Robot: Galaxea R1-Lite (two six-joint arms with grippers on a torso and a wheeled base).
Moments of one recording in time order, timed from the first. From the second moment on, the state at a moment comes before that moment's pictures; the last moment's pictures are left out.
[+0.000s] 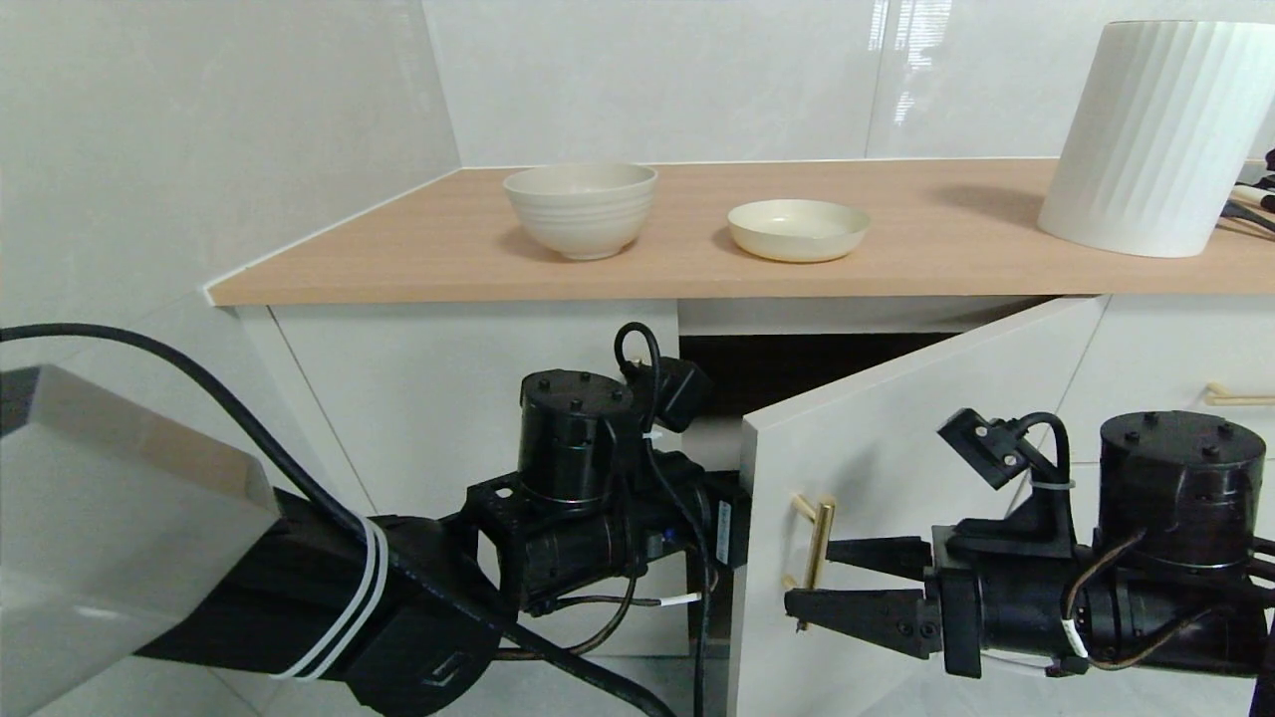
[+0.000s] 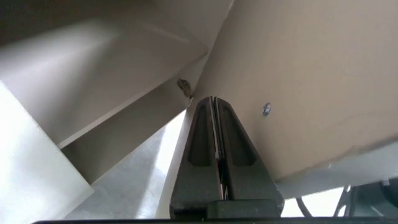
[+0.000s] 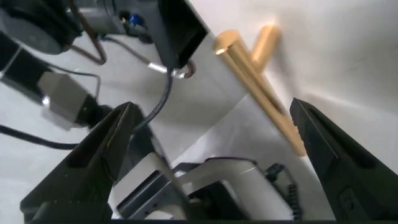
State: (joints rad) left arm -0.77 1.97 -0.88 -0.81 -0.20 -0.25; right arm 0.58 1.62 -0.45 -0.90 0.58 0.38
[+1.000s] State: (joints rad) left arm -0.78 1.95 -0.86 -0.86 -0.18 -0.26; right arm 0.60 1.08 -0.41 -0.27 0.23 0.09
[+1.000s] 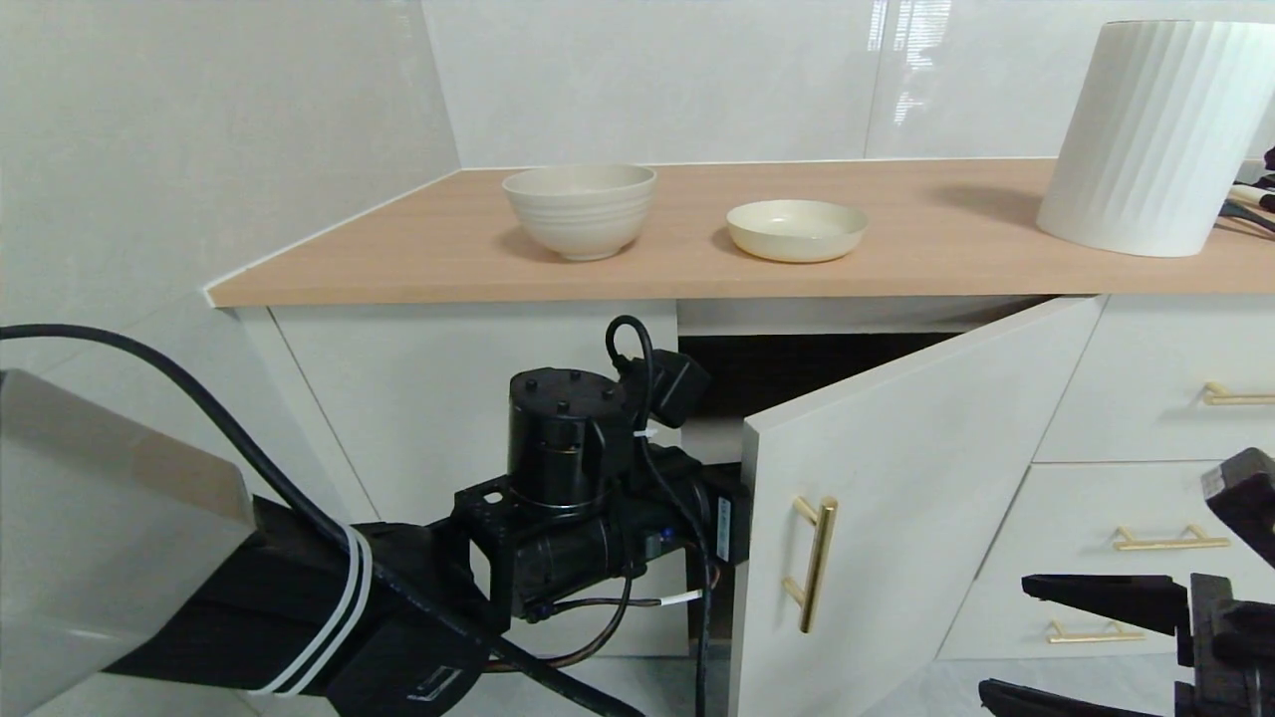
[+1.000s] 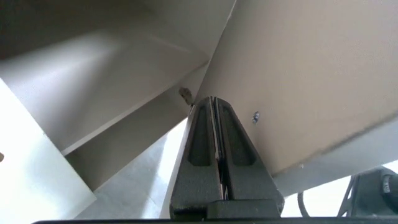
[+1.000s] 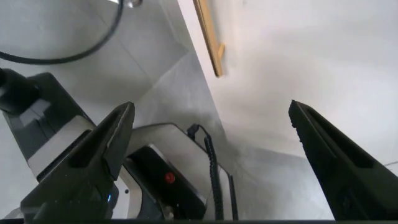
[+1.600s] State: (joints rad) left arm -0.80 1.95 -0.85 -0.90 -0.17 -0.31; right arm 0.60 1.02 -0.41 -0.27 0.23 0.09
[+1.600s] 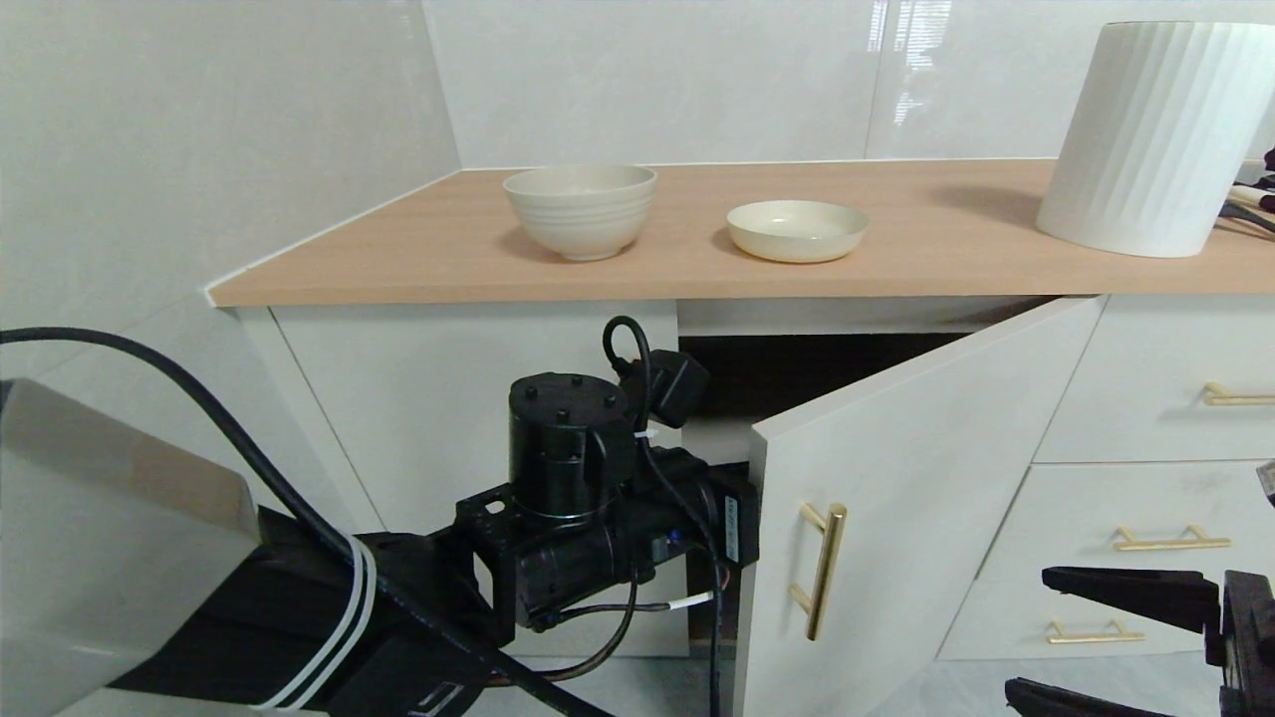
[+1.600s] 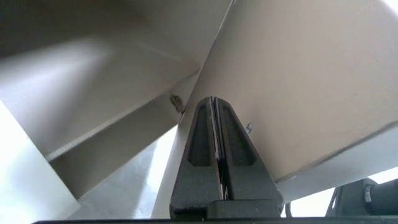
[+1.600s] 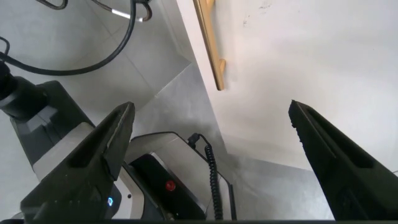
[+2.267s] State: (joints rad) left arm -0.80 1.98 -0.86 -0.90 -0.17 -0.31; right arm 0.60 1.02 -0.41 -0.27 0.23 0.09
